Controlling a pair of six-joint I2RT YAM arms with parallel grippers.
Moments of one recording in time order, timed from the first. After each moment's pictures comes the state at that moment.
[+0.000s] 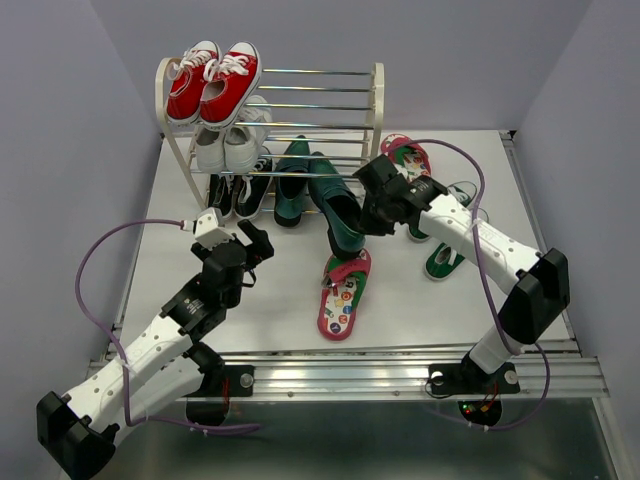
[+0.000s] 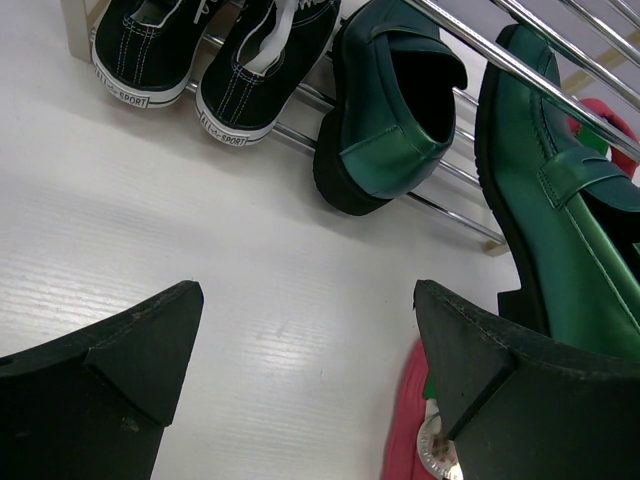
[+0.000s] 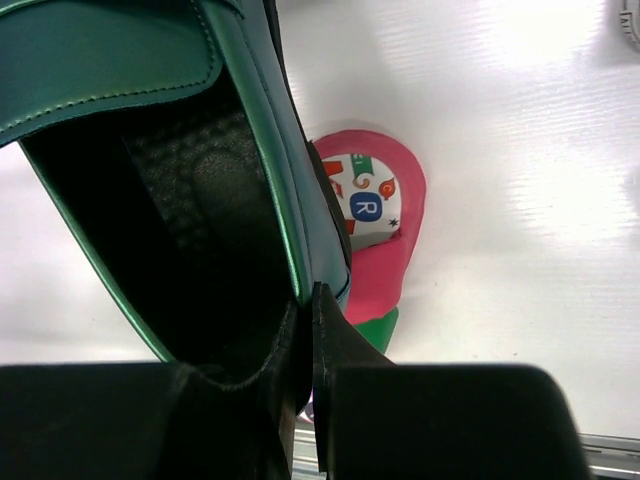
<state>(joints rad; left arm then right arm) -0.67 0.70 0.55 -0.23 -0.66 -0.72 0.69 1.62 1.53 -0.90 0.21 0.86</state>
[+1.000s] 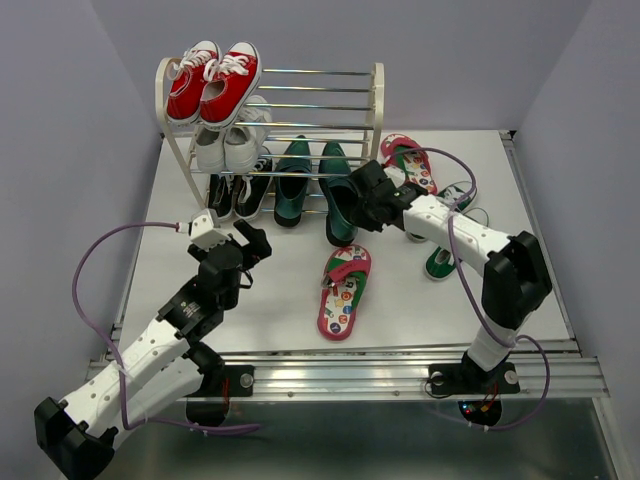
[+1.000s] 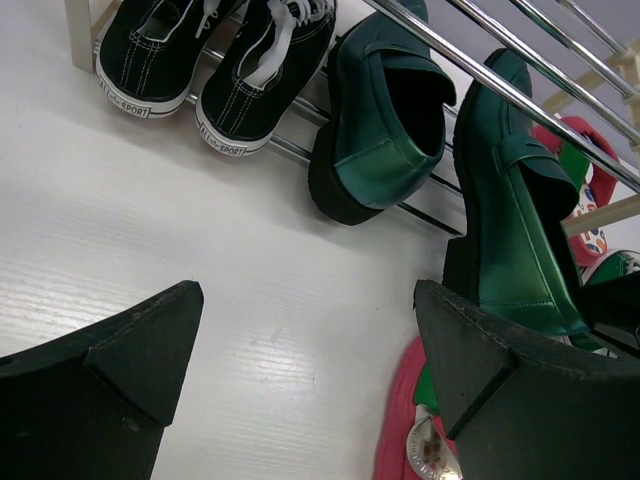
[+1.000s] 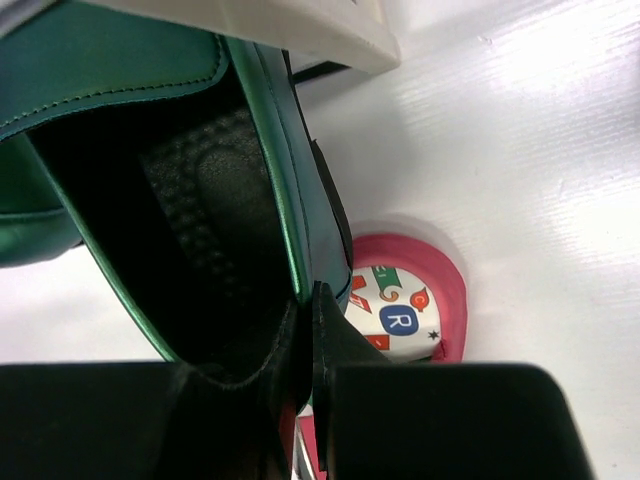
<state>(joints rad) -0.67 0.66 0.55 -0.23 -0.68 -0.73 0.65 1.74 1.43 -0.65 0.30 0.99</state>
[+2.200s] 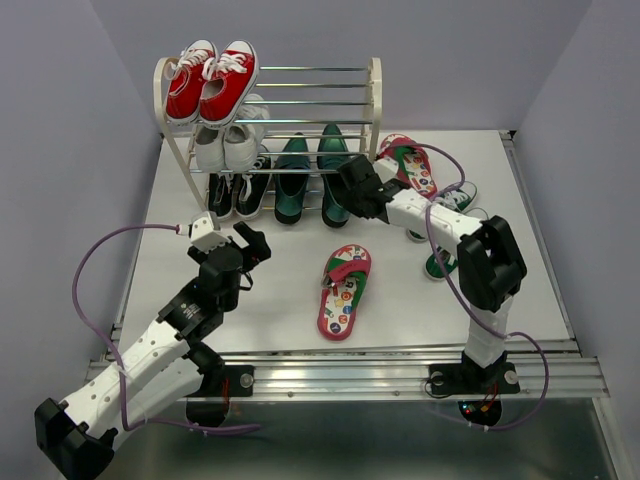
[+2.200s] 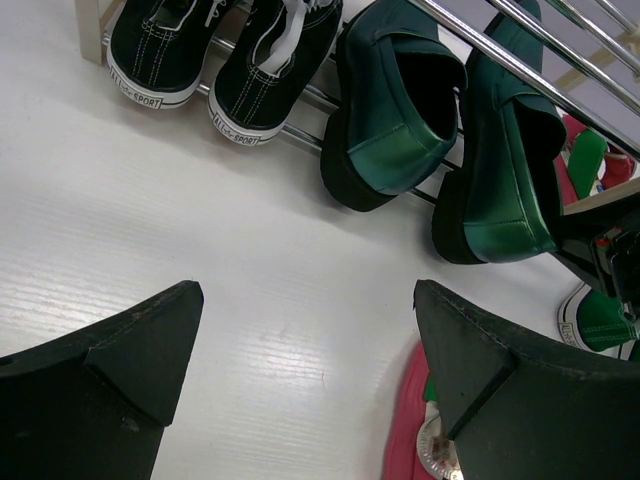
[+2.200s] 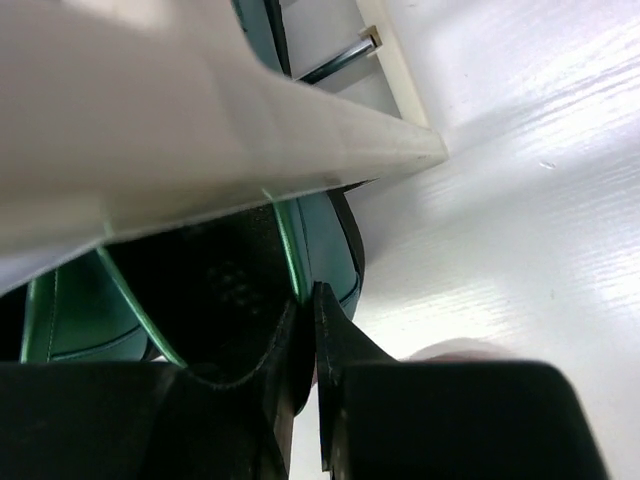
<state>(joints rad) -0.67 0.65 0.53 -0.23 -0.68 -0.73 0.64 1.91 1.54 -0.49 0.43 1.05</state>
